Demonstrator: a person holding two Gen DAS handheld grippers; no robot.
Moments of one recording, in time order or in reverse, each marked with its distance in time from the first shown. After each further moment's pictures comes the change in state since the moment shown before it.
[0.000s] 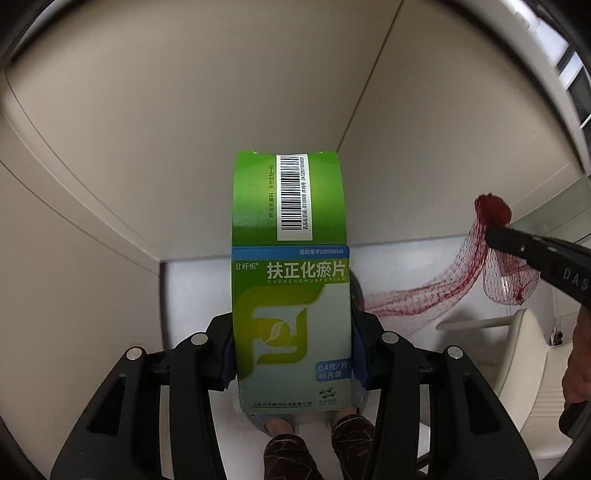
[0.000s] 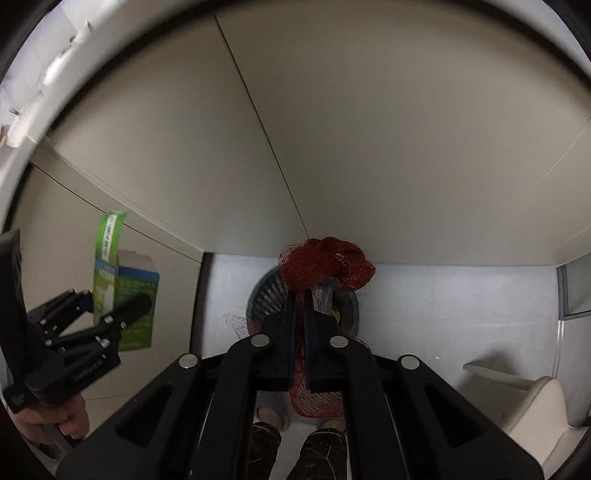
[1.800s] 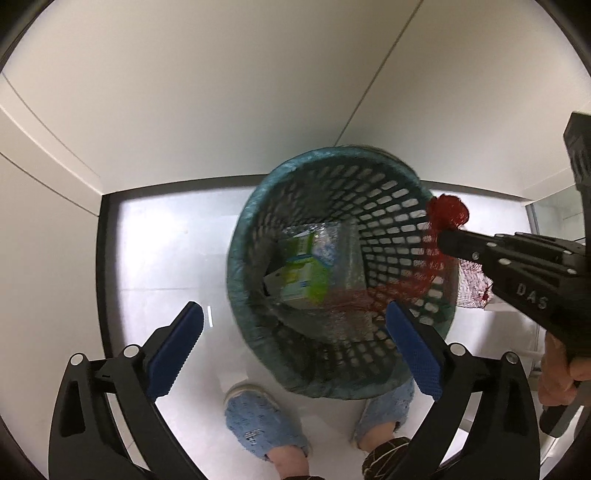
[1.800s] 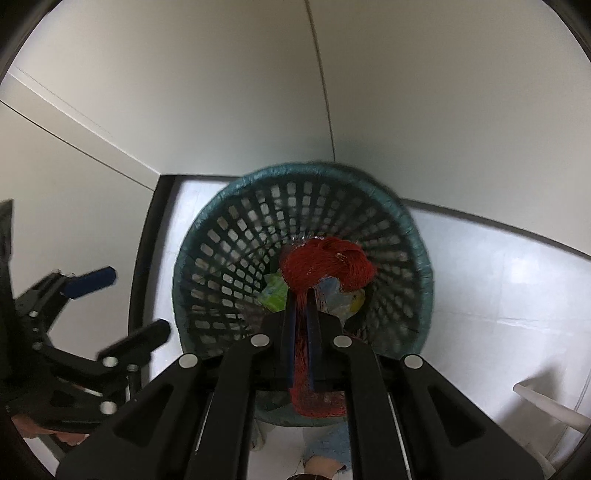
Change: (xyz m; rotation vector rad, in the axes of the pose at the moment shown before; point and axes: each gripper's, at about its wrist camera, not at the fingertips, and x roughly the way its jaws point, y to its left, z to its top) left arm 0.277 0.066 -0.078 -0.030 0.141 -0.014; right arm 0.311 -0.009 -0.077 -0.096 0.174 0.051
